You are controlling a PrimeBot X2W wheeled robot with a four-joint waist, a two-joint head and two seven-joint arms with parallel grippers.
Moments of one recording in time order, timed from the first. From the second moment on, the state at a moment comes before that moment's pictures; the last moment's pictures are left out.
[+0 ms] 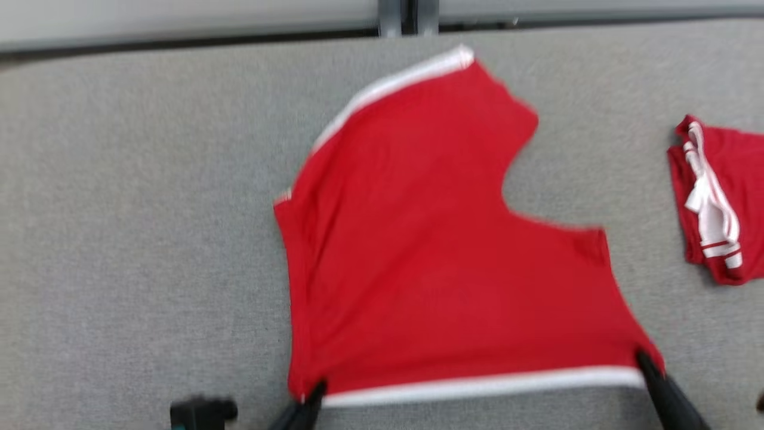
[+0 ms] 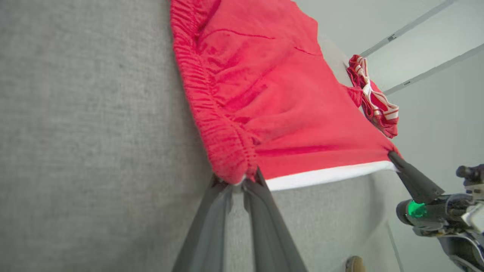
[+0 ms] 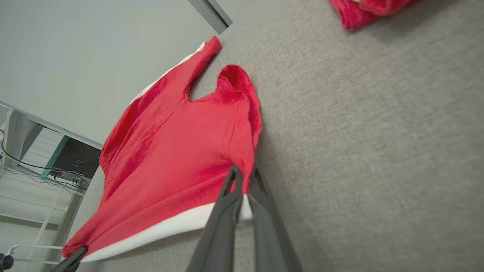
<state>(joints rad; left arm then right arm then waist) -0.07 0.49 -0.82 -0.04 -1.12 0.13 -0.21 0.14 -0.42 0.29 0.05 1.07 0.13 -0.22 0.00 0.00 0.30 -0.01</state>
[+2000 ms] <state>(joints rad) -0.24 0.35 -0.67 0.02 -0.89 0.30 -0.26 -0.56 -0.51 0.26 0.39 0.50 0.13 -0.21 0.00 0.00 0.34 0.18</state>
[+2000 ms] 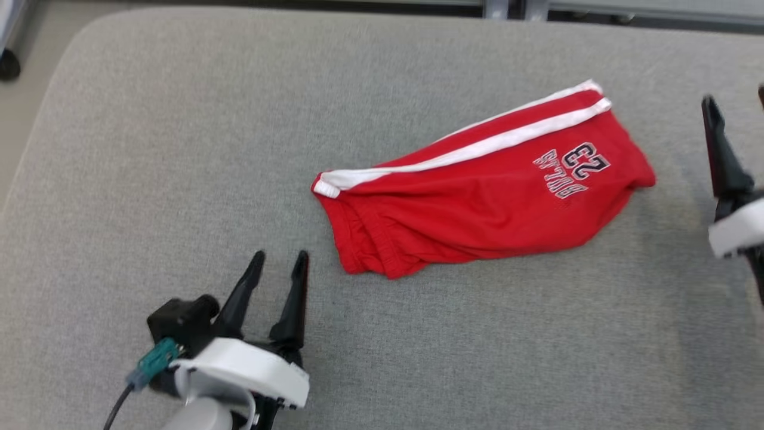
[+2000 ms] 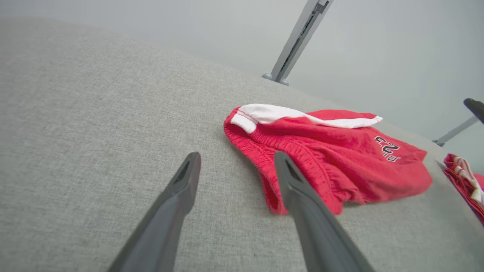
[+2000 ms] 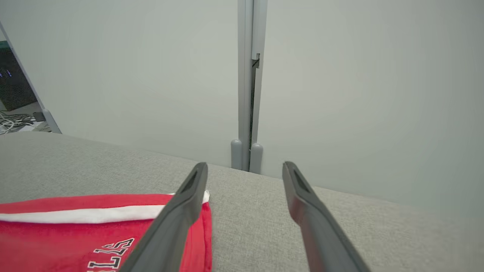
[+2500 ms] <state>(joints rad) 0.13 0.14 -0.28 -0.08 -0.41 0.14 -0.26 -0.17 -0.29 0.04 0.35 0.32 0.13 -0.26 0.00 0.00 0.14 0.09</state>
